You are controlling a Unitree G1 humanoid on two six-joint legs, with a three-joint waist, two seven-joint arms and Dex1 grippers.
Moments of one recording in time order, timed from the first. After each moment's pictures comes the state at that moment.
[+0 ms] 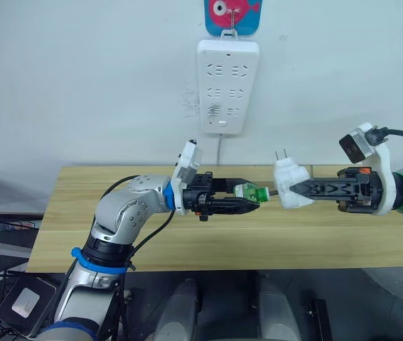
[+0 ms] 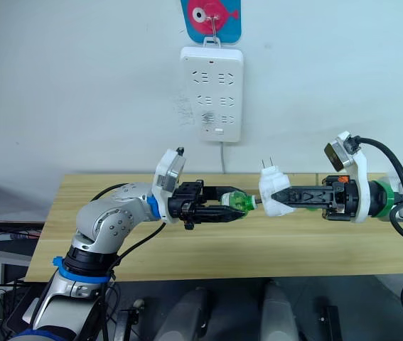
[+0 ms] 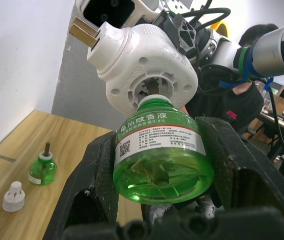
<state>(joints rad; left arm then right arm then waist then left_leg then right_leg) -0.58 0.39 -0.13 -0.16 -0.74 0.76 -1.15 -0.54 -1.10 -0.06 -0.02 1.93 1.36 0.44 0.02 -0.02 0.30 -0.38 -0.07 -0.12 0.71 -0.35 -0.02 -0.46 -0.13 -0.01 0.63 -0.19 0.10</state>
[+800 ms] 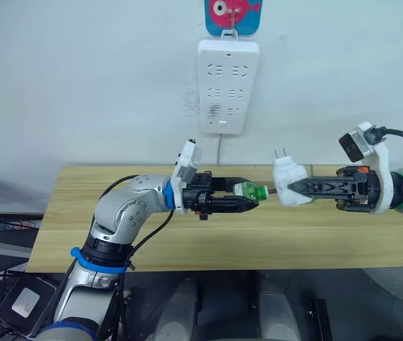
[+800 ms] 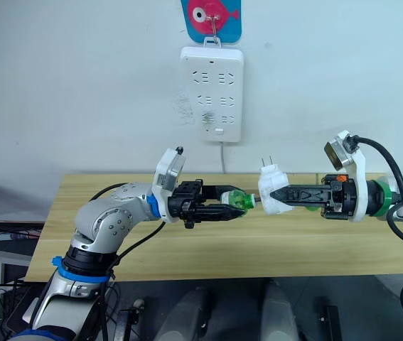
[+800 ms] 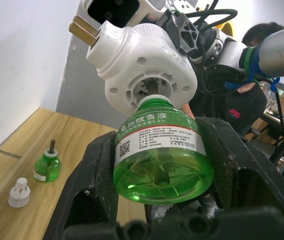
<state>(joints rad) -0.58 0.39 -0.13 -0.16 -0.74 0.76 -1.14 -0.54 -1.11 -0.06 -0.03 1.93 1.36 0.43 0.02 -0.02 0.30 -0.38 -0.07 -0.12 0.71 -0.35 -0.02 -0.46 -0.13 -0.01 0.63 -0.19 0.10</state>
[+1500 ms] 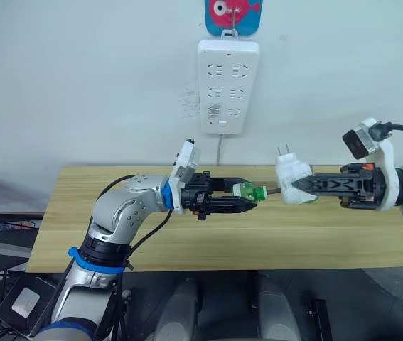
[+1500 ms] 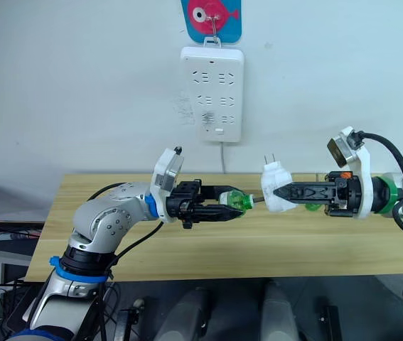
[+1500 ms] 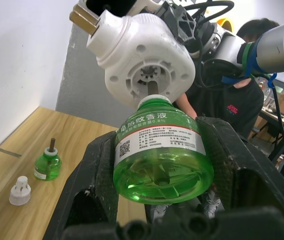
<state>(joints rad) -0.58 0.40 -0.13 -0.16 -0.75 0.76 -1.13 -0.55 -1.11 -0.06 -0.02 1.92 1.36 0.44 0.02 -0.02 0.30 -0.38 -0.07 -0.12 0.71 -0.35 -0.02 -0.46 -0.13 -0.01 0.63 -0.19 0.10</state>
